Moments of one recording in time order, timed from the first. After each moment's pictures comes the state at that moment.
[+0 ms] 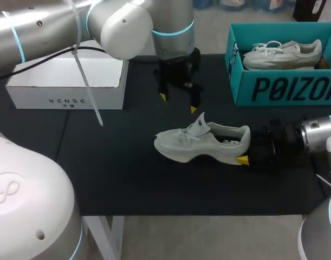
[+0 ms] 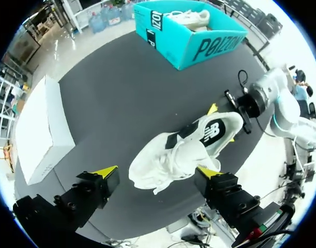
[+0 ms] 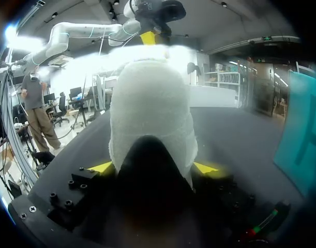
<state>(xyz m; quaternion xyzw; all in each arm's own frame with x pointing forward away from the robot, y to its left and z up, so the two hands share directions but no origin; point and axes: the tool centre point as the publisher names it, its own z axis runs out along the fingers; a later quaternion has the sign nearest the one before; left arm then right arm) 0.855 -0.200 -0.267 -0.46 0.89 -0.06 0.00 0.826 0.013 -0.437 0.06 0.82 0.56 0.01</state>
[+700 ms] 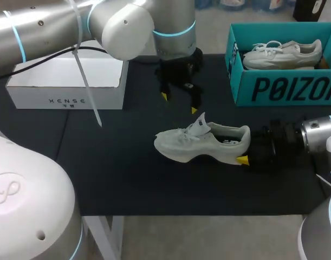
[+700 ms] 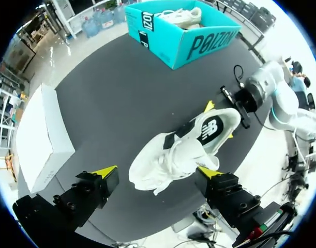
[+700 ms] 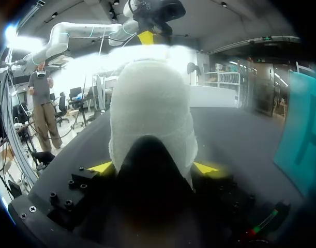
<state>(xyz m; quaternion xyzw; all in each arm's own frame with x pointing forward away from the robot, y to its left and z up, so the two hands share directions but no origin) 0.854 -0.203 -0.265 -0.42 0.90 -0.07 0.01 0.826 0.013 -0.437 0.06 0.82 0.56 0.01</state>
